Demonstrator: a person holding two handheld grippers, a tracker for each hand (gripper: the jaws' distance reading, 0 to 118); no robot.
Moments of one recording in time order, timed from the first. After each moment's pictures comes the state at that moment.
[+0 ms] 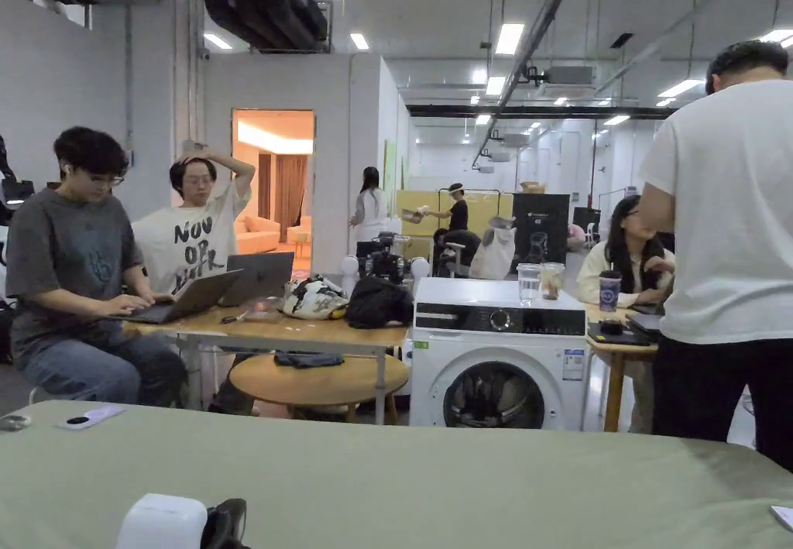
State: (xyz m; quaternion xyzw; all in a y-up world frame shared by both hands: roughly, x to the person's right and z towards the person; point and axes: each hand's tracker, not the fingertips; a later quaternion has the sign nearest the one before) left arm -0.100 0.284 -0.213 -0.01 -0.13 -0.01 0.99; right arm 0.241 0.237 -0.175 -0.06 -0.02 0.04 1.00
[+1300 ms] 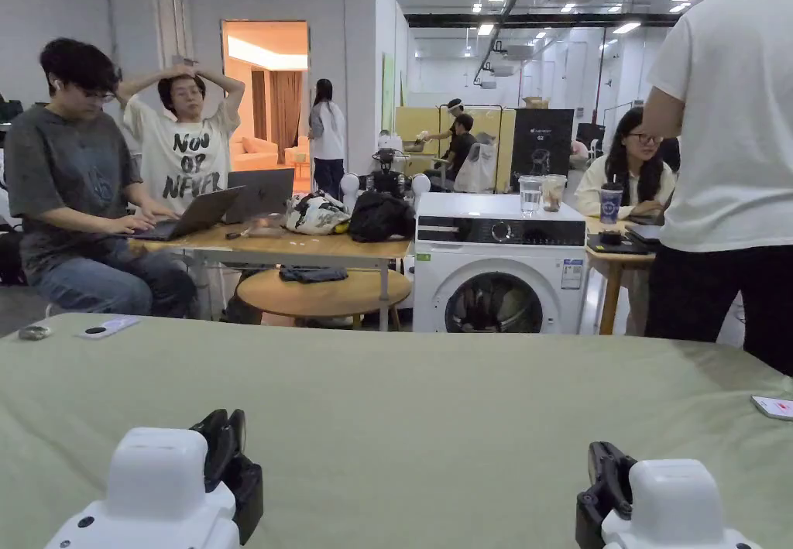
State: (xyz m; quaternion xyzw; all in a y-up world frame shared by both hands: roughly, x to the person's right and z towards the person) left arm -0.097 0.272 -0.152 0.03 -0.07 -0.01 1.00; right arm 0.212 0.246 -0.133 0.00 -0.06 0.02 1.00
